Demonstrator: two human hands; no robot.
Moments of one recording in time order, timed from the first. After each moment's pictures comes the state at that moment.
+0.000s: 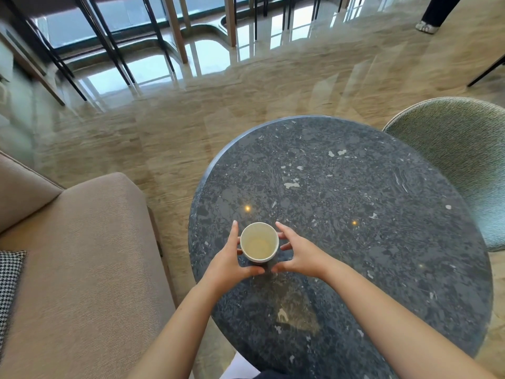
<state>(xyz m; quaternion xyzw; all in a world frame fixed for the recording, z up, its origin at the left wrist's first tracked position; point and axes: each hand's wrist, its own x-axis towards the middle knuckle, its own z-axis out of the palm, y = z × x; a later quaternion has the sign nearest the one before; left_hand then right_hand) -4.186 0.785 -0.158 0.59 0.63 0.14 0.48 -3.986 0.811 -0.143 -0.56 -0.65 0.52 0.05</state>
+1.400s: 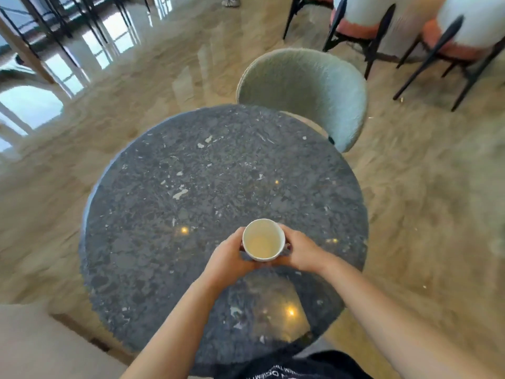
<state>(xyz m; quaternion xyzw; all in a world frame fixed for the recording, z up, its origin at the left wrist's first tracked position) -4.052 0.796 -0.146 0.79 0.36 0.05 0.50 -3.893 0.697 -0.138 -0.71 -0.41 0.47 0.34</state>
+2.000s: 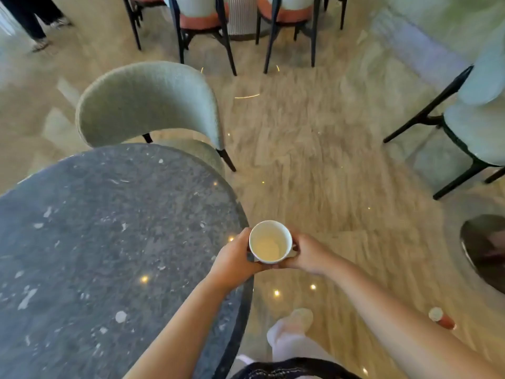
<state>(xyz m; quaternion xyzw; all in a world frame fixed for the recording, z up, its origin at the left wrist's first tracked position) -3.842 0.660 -0.137 0.86 0.15 -0.10 0.48 -3.758 0.492 -0.138 -0.80 -0.20 0.36 0.44</state>
